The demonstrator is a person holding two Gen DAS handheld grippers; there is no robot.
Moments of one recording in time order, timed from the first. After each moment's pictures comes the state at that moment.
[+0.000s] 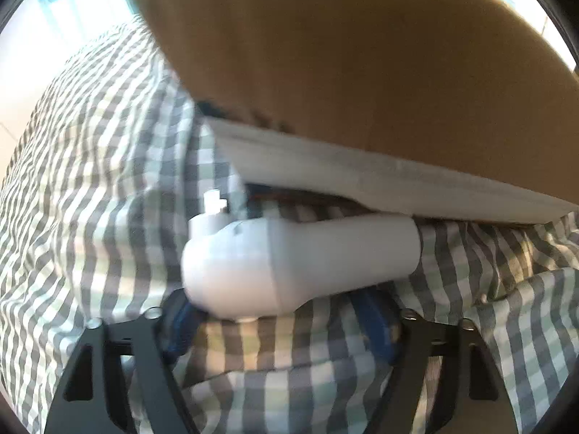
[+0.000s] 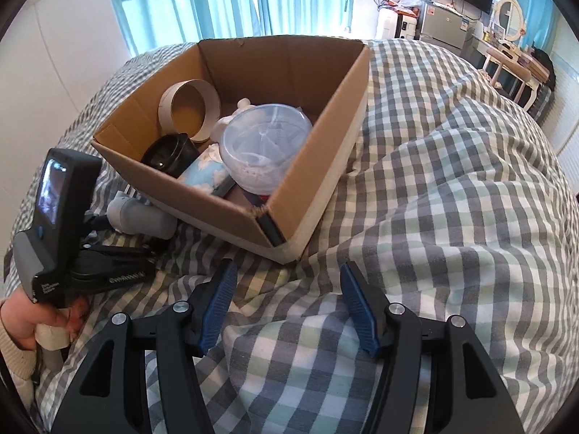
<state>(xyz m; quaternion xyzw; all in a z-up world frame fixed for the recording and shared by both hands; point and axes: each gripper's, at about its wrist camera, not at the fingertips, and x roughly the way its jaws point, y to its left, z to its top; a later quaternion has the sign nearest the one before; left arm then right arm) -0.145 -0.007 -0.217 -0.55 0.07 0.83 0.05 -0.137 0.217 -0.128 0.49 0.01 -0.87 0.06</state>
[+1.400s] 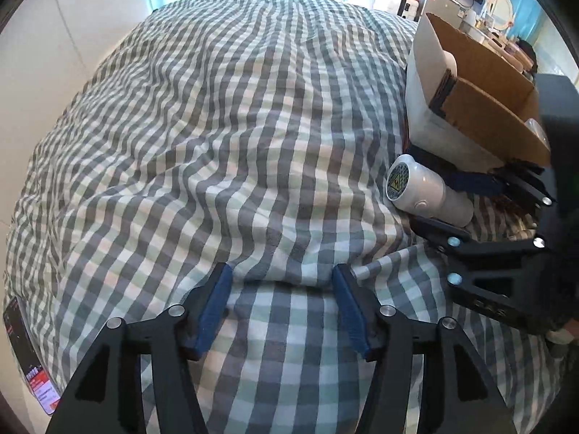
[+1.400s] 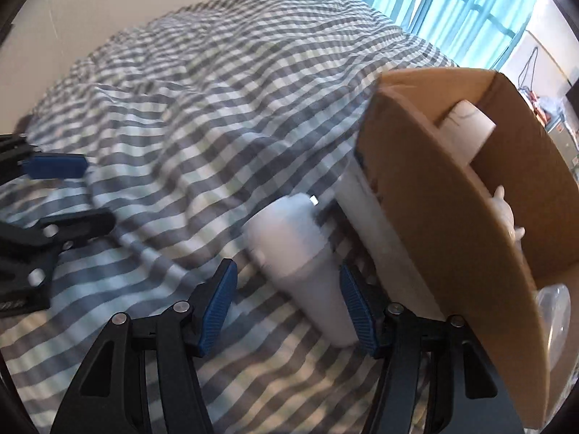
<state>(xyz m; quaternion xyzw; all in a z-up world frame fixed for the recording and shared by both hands) -0.124 -0.127 -0.167 -0.56 -0.02 0.83 0.00 -0.189 0.007 -0.182 0.50 0.24 -0.80 0.24</state>
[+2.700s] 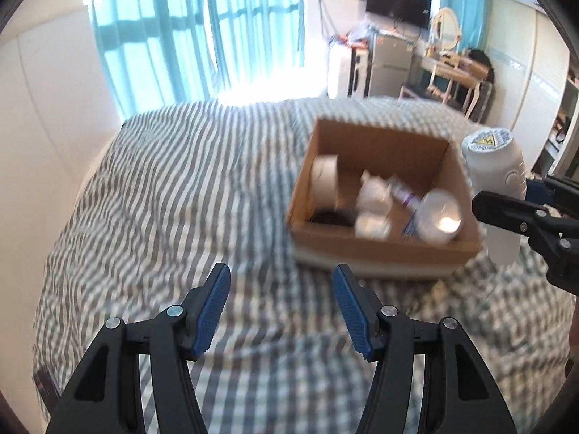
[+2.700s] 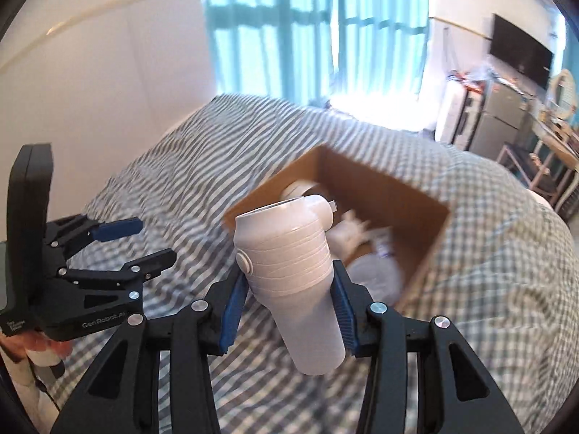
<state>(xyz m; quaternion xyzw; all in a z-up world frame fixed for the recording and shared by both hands) -0.132 -0.025 -0.049 -0.42 0.04 0.90 0.04 -0.153 0.150 -0.009 0.40 0.05 -0.90 0.18</state>
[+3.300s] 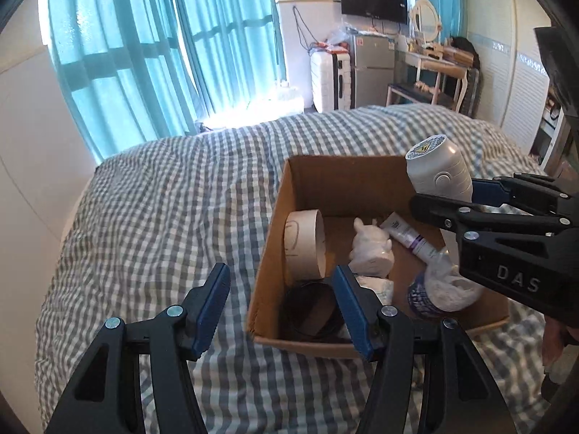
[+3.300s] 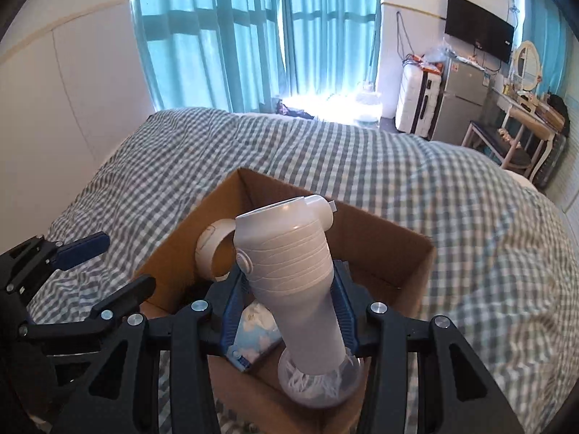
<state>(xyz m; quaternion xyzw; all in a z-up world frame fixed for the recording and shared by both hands) -0.220 0.018 -0.074 -0.40 0.09 0.91 0.06 -0.261 0.164 -0.049 0.40 0.02 -0.91 0.10</state>
